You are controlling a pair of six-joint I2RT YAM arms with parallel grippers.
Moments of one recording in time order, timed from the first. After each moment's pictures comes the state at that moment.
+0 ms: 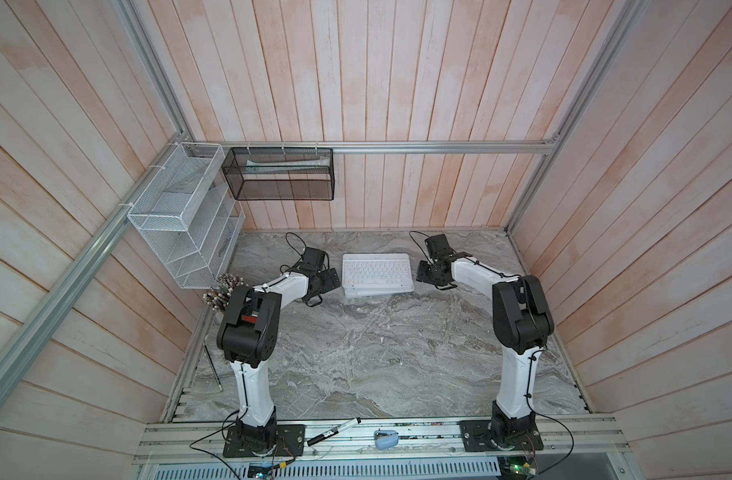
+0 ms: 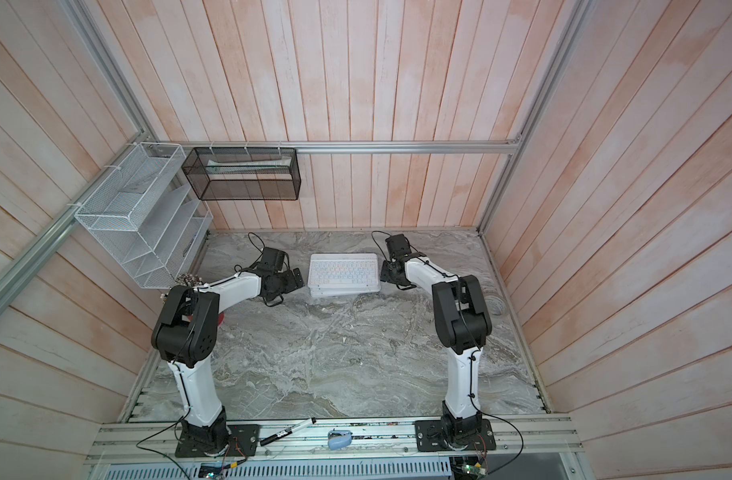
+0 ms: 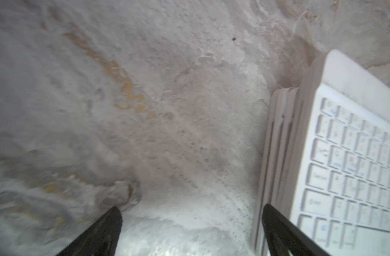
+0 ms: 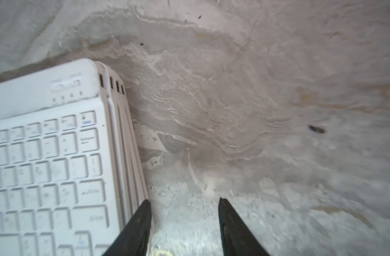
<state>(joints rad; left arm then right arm) -0.25 1.92 1.23 -0.31 -0.02 -0.59 0.32 1.97 1.44 -0.47 0.05 0.47</state>
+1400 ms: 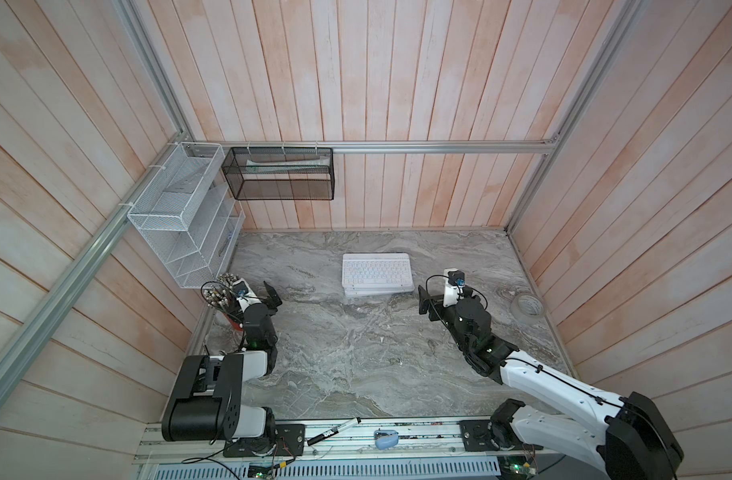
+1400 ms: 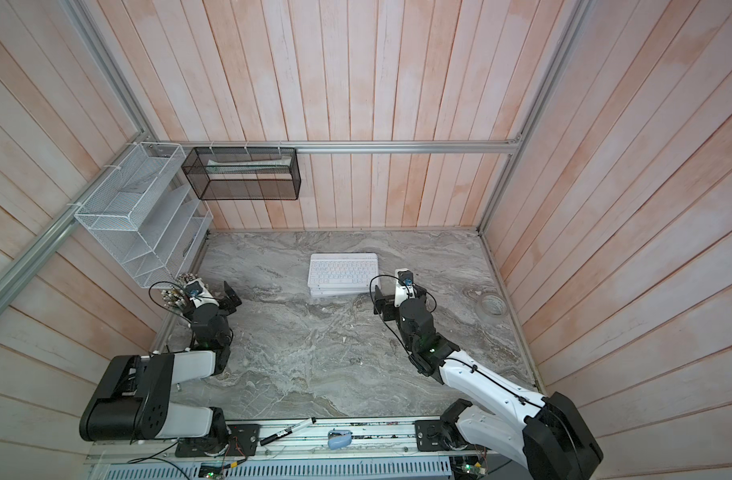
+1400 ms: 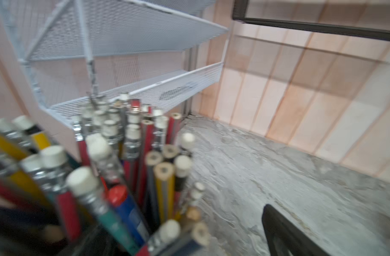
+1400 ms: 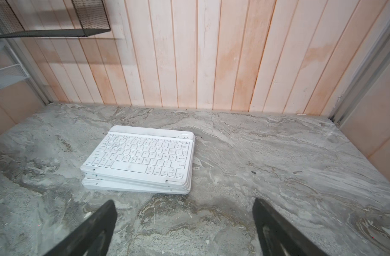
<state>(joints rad) 0.01 1.44 0.29 1.03 -0.39 -0.15 0.64 1.07 0.49 0.34 0.42 0.19</state>
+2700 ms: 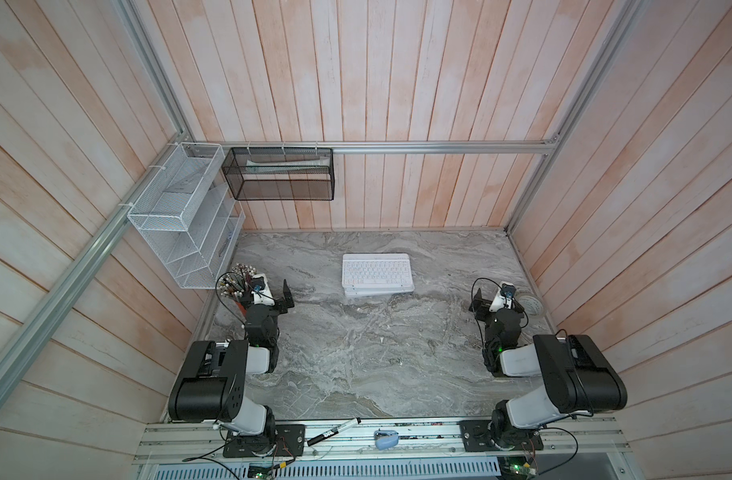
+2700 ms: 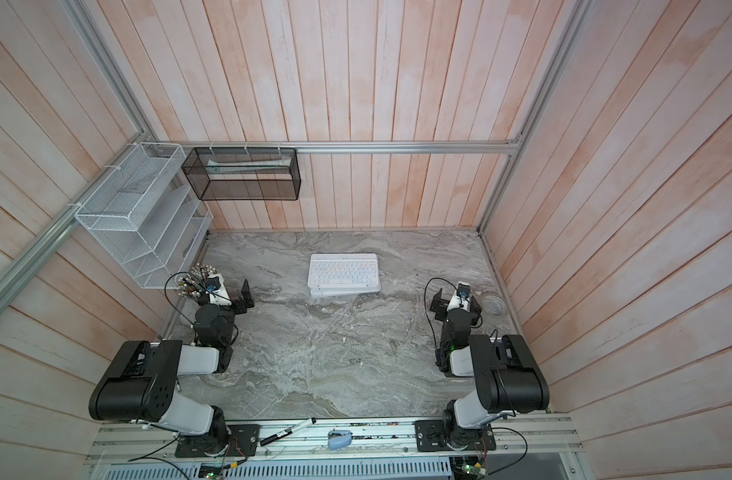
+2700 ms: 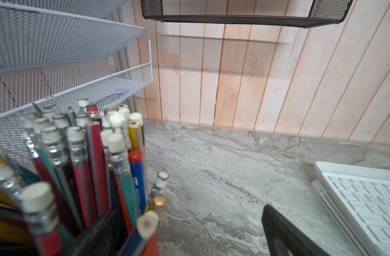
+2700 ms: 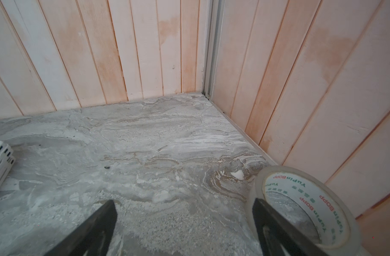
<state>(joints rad) 0.01 1.52 0.30 1.14 -0.14 -0.03 0.03 1.53 0.22 1.16 0.30 0.05</state>
